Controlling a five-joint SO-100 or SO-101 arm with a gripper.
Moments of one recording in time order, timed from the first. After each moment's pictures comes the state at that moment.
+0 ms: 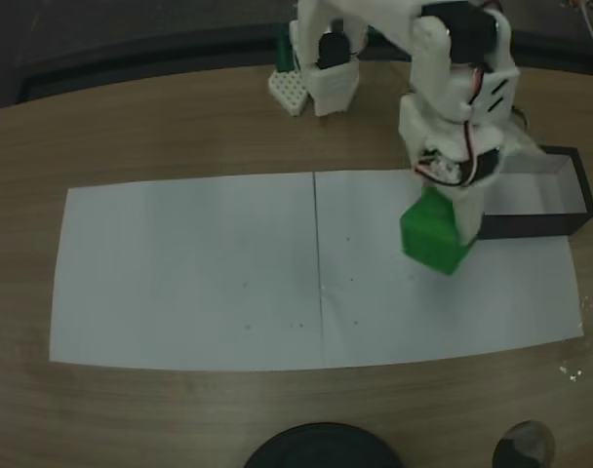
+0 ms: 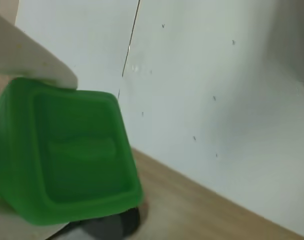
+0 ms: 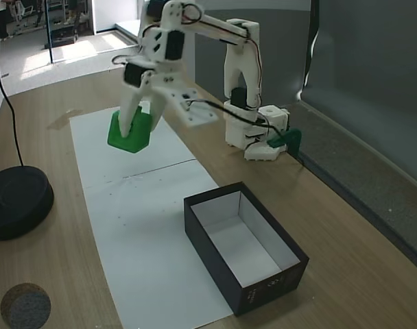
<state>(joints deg) -21.5 91.4 59.5 98.4 -5.0</state>
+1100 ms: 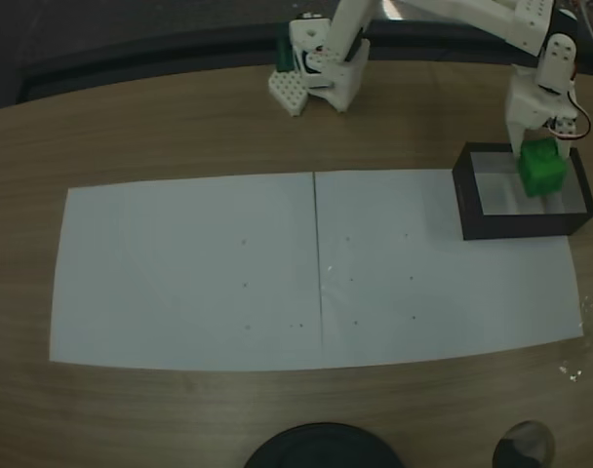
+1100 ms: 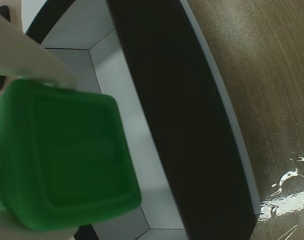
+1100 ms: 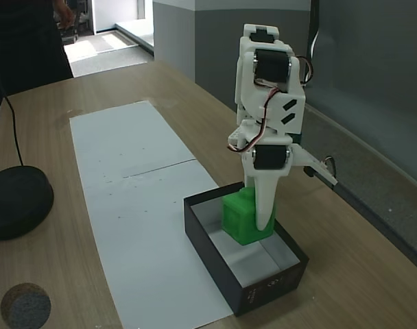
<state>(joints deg) -56.8 80.2 70.9 82.6 -12.4</state>
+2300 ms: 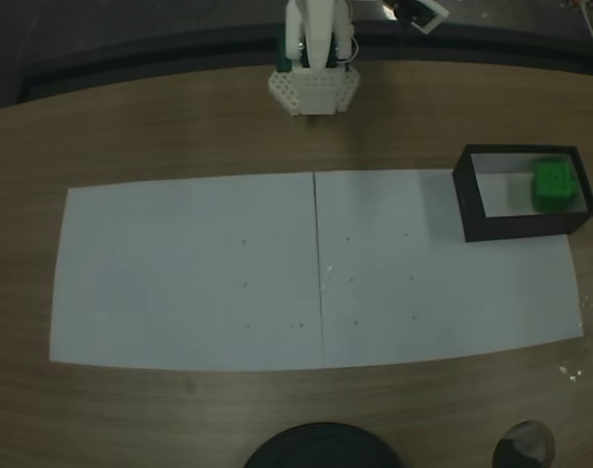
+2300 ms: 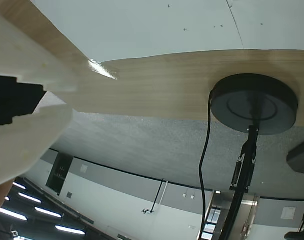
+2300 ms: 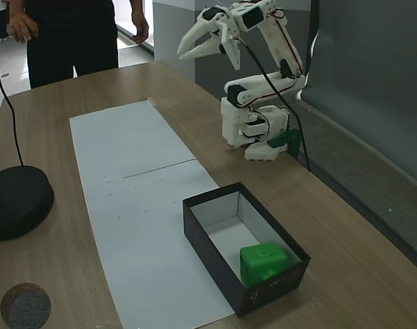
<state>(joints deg) 3.5 178.5 116.2 85.3 -3.7</state>
